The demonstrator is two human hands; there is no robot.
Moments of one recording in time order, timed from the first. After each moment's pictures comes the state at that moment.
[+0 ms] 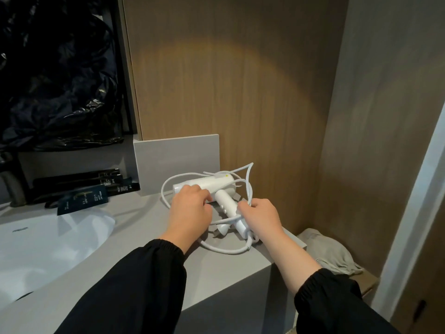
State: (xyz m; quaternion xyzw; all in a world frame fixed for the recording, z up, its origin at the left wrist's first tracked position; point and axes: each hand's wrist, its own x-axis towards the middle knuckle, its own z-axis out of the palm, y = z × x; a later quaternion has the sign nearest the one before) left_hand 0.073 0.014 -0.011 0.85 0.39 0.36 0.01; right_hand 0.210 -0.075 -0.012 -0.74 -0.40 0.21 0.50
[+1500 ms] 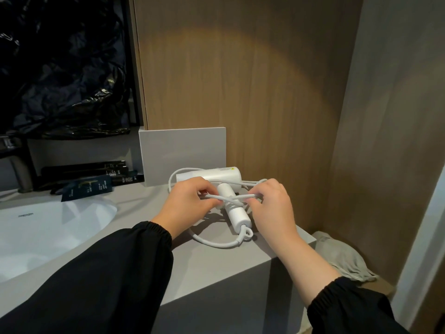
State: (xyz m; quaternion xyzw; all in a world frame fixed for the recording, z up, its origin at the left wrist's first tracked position) left_hand 0.056 0.003 -0.010 0.83 0.33 0.41 0.20; right_hand 0.212 -0.081 -0.027 -0.70 -0.52 -0.08 0.49
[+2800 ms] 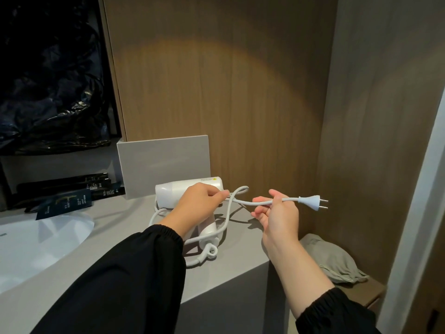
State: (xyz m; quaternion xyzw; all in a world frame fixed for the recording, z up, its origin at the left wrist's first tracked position) left_hand 0.118 -0.001 0.007 0.83 0.37 0.31 0.26; right_hand 0.241 -0.093 -0.014 -0.50 -0.13 0.27 0.81
